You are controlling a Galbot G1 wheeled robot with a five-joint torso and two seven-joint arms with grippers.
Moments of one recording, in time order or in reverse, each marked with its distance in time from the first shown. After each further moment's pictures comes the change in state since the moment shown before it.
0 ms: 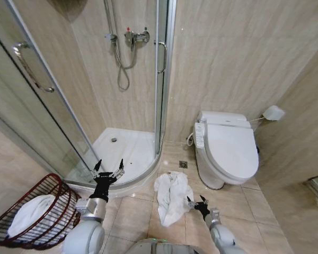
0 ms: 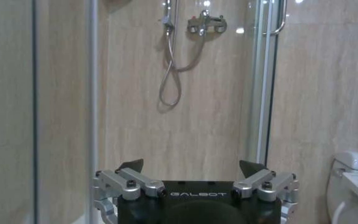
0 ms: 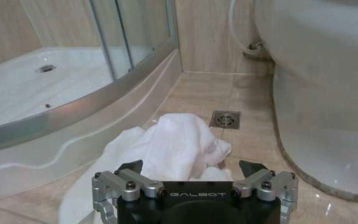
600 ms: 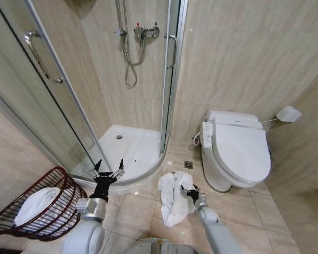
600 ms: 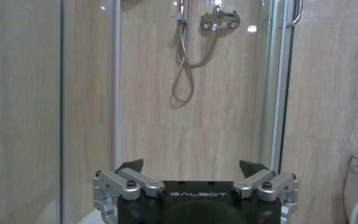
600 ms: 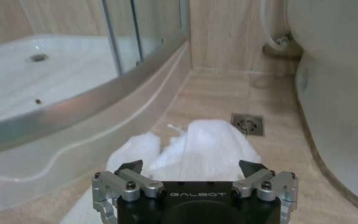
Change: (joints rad) left arm 0.000 0.000 0.000 0.000 0.000 0.000 0.000; right arm 0.169 0.114 -0.060 -0.142 -0.095 -0.035 0.144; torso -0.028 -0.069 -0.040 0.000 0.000
